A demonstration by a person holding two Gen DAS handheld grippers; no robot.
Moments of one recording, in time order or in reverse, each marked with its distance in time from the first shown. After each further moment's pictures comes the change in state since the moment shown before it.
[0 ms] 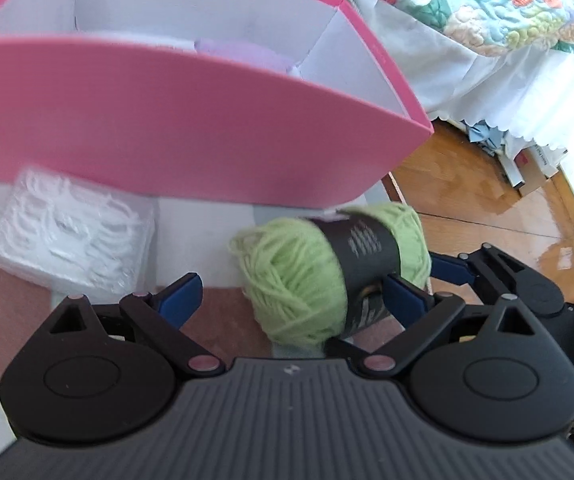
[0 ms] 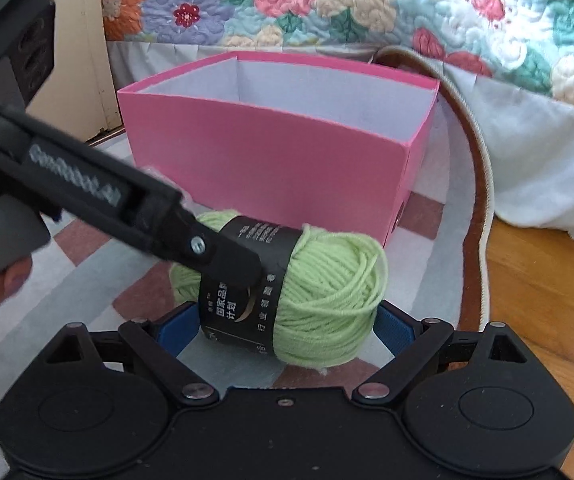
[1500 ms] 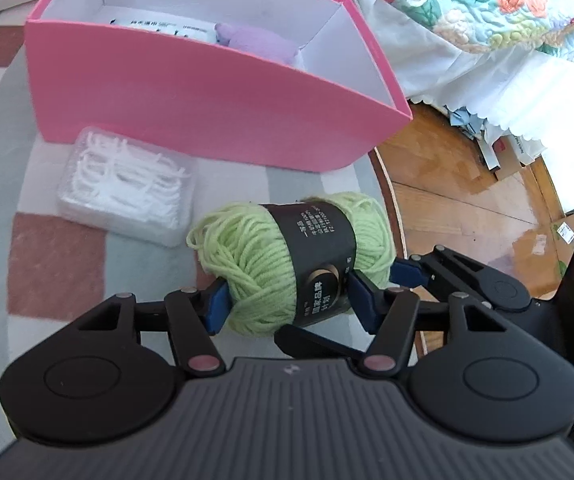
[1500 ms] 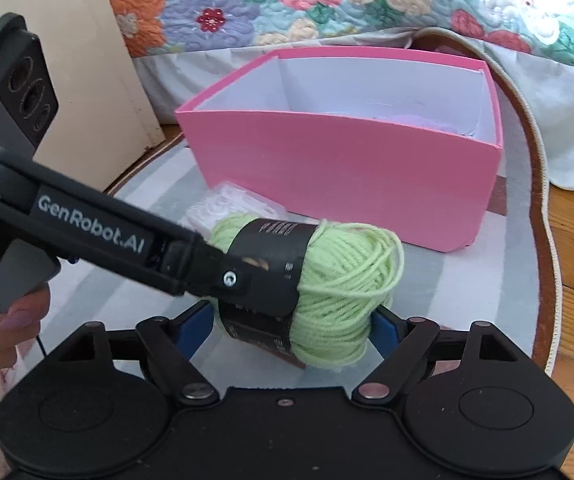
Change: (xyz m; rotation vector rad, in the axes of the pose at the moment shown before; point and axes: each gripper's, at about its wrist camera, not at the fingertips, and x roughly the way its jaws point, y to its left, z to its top) left arm -0.060 0.020 -0.004 -0.042 0.108 -0.055; right arm -0.017 0.046 0.021 0.118 0.045 0.139
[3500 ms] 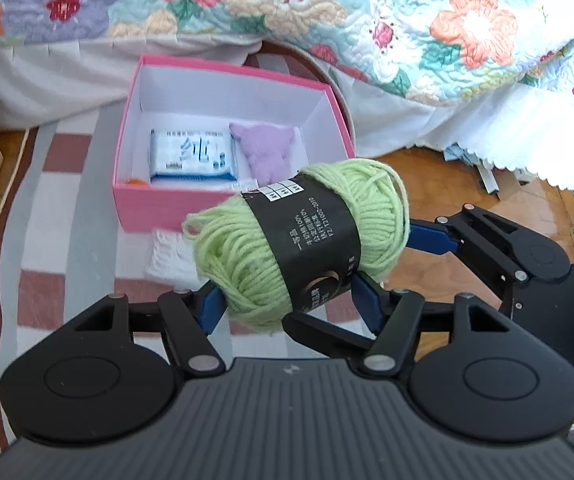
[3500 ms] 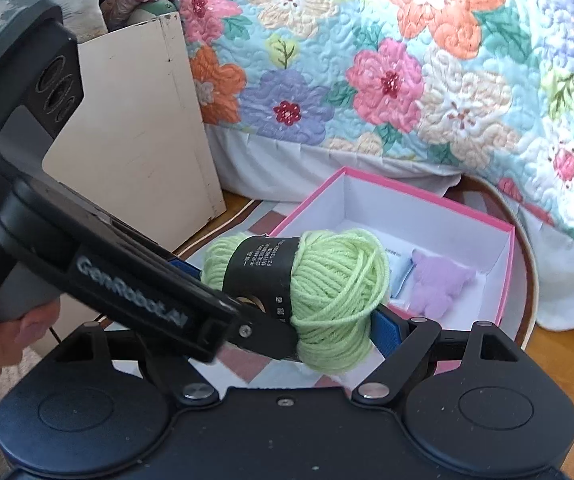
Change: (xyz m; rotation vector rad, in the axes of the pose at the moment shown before) left arm -0.132 -0.064 0.056 0.058 -0.057 0.136; right arm -0.089 0.074 0.118 -0.168 -0.069 0.005
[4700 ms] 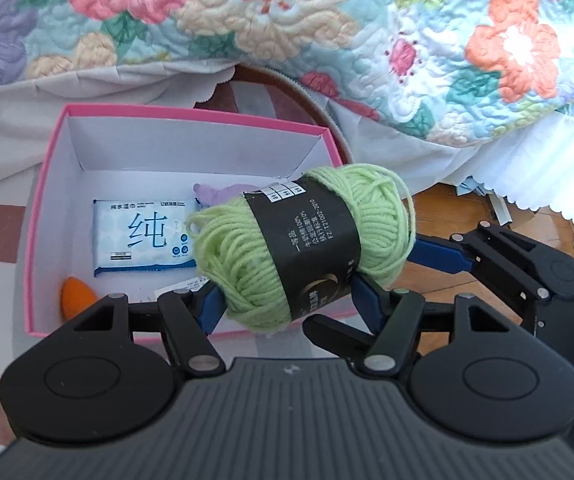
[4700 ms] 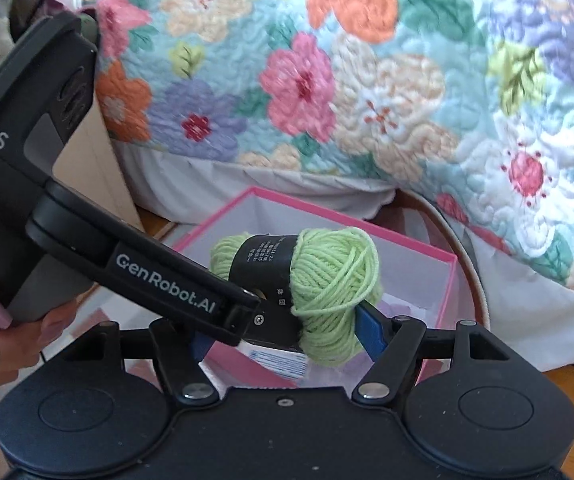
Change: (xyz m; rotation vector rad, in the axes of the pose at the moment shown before) left arm 0.116 -0.006 0.090 0.017 -0.010 -0.031; right arm 0.059 -0.105 0.020 0.039 0.000 -0.077
